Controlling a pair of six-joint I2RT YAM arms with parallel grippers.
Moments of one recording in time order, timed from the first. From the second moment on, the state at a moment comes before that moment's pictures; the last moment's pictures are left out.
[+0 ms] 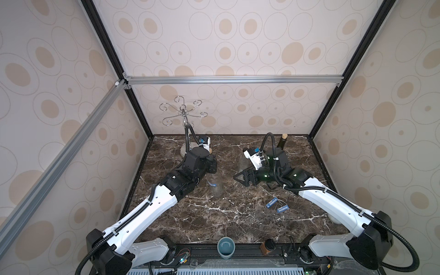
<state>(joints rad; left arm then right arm) -0.68 1.18 1.16 -0.43 -0.34 -0.31 0.62 1.30 1.10 -0.39 -0.48 0.30</state>
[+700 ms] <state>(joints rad) -0.68 1.19 1.13 -0.32 -0.28 -0.33 0.62 1.29 1.10 -0.42 -0.45 0.30</state>
